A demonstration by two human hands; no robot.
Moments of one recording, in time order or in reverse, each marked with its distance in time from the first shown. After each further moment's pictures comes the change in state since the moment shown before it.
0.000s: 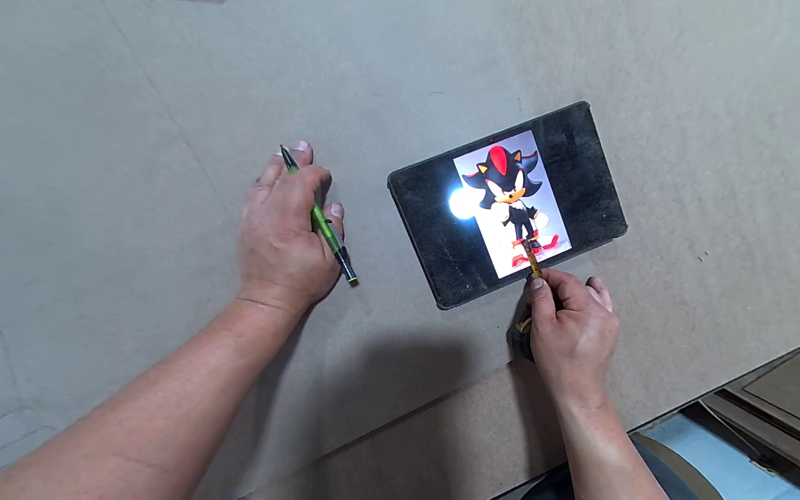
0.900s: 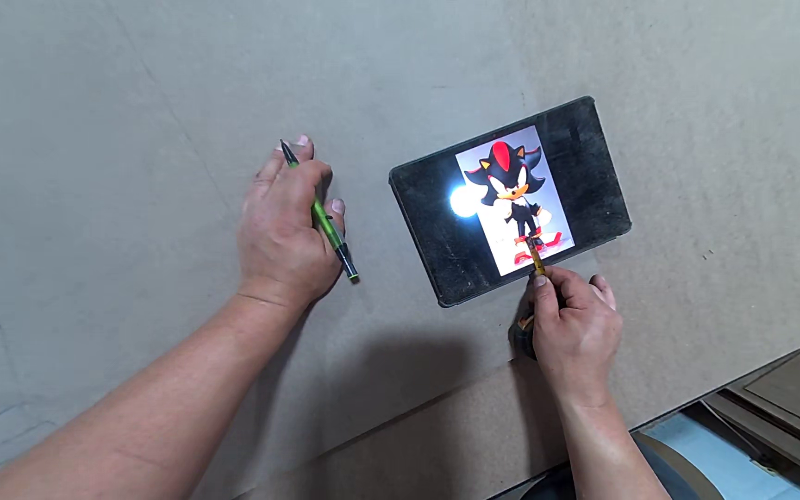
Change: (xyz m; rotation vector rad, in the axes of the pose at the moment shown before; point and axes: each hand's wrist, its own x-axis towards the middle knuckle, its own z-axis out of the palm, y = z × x) left_hand 0.000 0.000 0.000 -0.003 0.003 0.003; right_hand 0.000 0.000 0.000 0.002 0.003 0.007
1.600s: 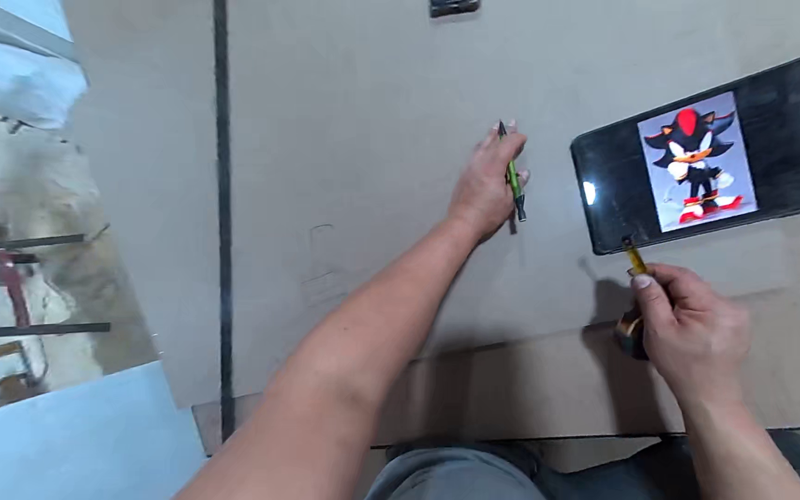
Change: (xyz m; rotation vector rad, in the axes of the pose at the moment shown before) left_hand 0.003 -0.002 -0.030 -0.168 -0.142 -0.087; right_hand -0.055 -0.042 -0.019 0.379 -0.272 -0.173
